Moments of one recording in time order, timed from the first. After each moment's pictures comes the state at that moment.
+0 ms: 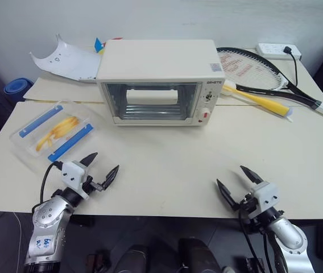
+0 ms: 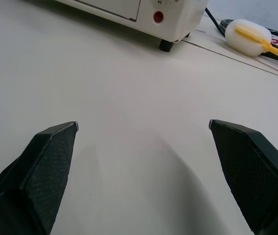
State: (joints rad) left arm 0.05 0.38 0.21 -0.06 -0.27 -0.08 -0.54; right arm 0.20 -0.35 -0.13 -0.05 0.18 -0.36 0.54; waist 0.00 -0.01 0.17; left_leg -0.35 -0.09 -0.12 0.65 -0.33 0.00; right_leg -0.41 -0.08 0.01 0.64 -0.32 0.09
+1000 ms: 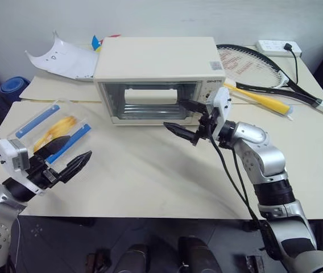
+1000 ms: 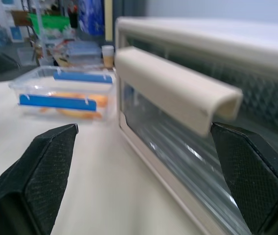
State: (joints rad) left arm 0.13 0.63 0.54 -0.39 -0.80 0.41 -0.68; right arm -0.71 -0.35 0.08 0.06 0.42 0.28 0.86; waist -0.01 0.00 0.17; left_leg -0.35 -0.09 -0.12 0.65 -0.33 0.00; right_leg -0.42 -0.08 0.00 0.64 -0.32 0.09
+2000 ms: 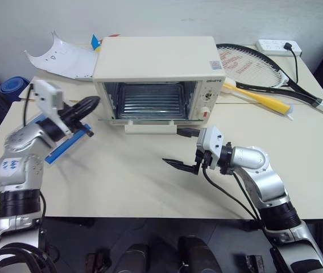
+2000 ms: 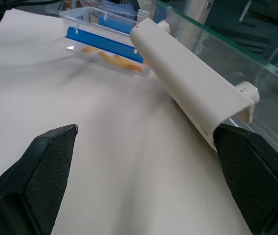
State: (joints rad) left arm -0.55 0.65 0.18 0.14 -0.50 0.33 -0.73; right arm -0.42 -0.44 0.17 -0.10 0.24 0.06 0.94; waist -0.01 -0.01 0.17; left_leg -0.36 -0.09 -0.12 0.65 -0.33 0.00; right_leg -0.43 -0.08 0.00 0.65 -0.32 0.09
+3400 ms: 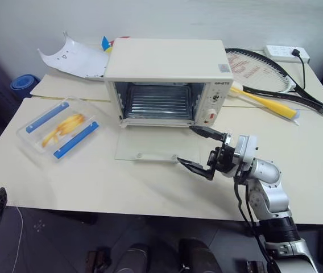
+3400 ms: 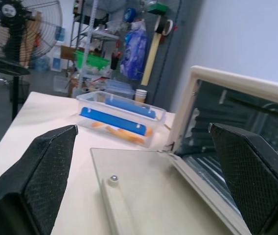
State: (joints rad) left arm 0.48 0.38 0.95 -0.34 -0.89 0.42 -0.29; right arm -0.34 -0.35 0.03 -0.01 0.47 -0.22 1.11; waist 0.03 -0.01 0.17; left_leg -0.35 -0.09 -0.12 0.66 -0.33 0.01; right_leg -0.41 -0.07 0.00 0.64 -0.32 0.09
